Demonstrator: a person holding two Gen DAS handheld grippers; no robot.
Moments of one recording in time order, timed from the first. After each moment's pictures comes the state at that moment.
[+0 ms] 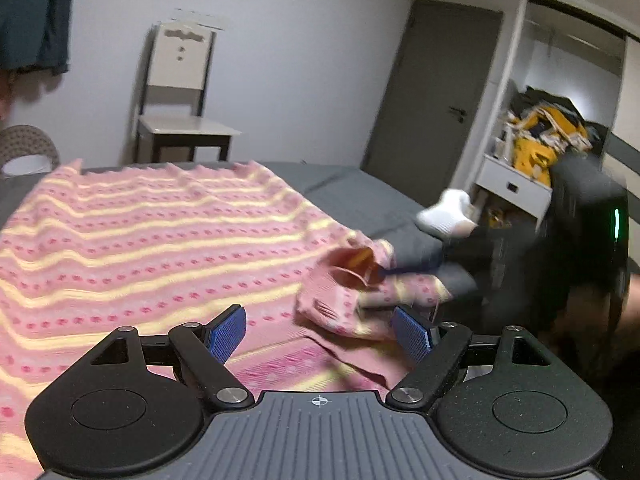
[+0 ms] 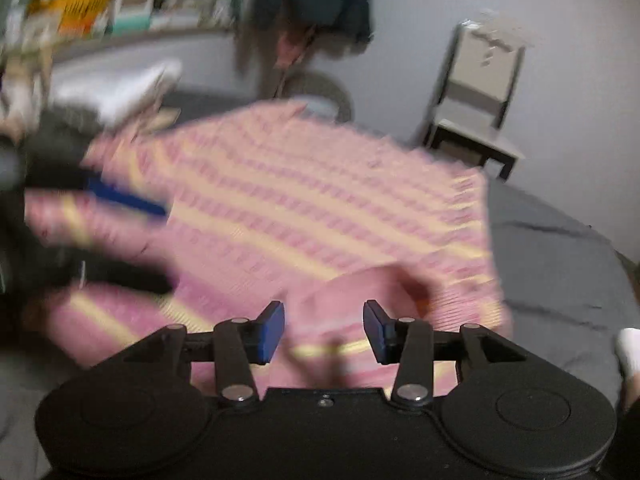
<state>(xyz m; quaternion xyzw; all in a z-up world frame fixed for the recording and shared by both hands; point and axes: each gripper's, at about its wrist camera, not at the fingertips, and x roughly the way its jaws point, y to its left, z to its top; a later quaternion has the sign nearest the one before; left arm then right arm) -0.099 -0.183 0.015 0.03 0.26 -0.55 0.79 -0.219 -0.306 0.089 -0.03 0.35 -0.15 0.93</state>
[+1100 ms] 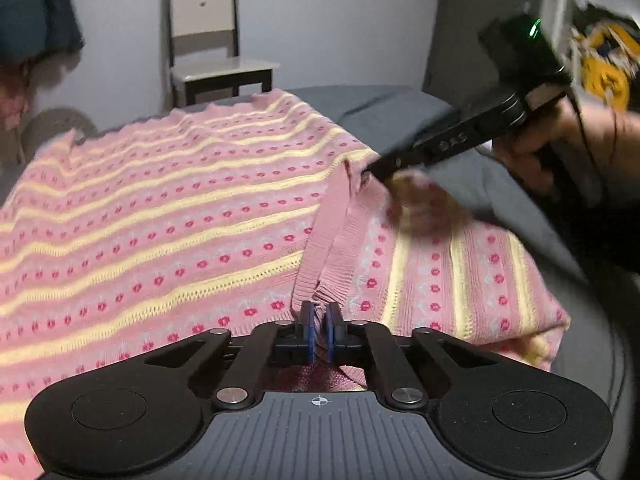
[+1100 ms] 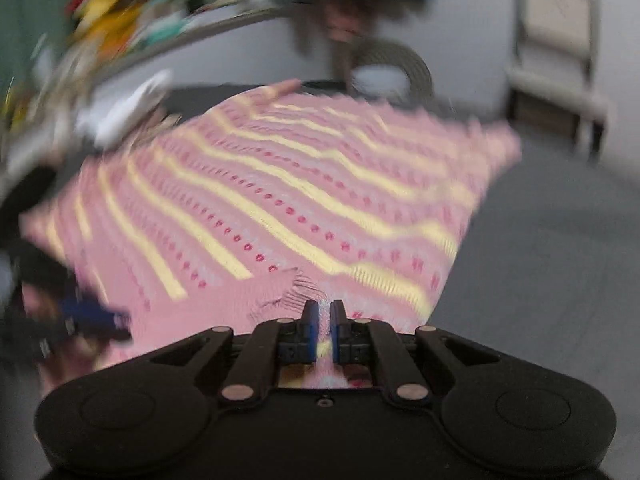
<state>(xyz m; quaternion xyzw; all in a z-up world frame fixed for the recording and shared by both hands) -0.112 -0.275 -0.008 0.13 0.34 -0.45 0.82 -0.152 -0.511 0.046 0.12 0.41 0.05 0.90</state>
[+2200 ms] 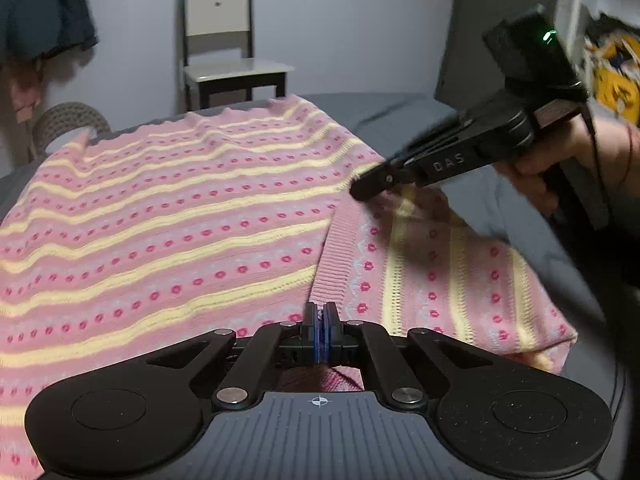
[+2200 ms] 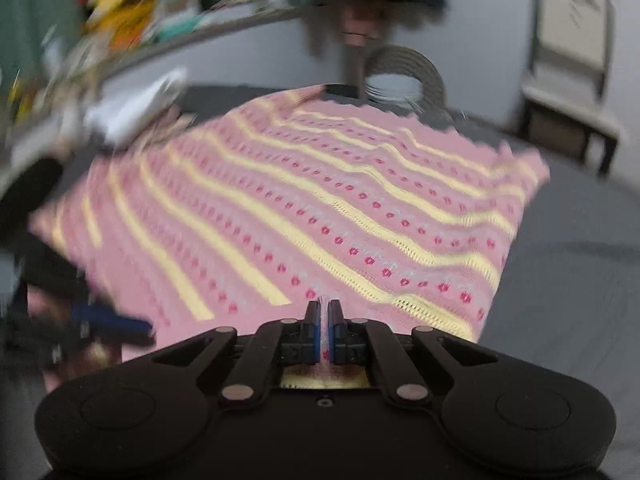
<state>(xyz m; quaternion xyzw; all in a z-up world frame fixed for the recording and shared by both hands) -0.105 -0.270 0.000 0.12 0.34 -0.43 0.82 -0.137 -0.470 0.056 0.06 0.41 0.07 0.91</state>
